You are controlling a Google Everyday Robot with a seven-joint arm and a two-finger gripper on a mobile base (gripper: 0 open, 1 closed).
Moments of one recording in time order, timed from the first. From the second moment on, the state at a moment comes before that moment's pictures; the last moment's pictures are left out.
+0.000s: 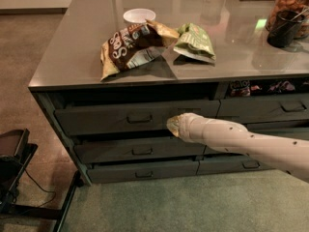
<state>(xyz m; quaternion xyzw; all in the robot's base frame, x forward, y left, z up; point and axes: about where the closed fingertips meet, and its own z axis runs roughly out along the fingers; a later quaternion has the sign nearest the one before) 0.640 -0.083 0.620 -0.68 0.56 -0.12 0.45</state>
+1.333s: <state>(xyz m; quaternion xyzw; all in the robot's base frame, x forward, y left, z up) 0.554 -0.095 0.690 -0.69 0.59 -0.01 0.42</state>
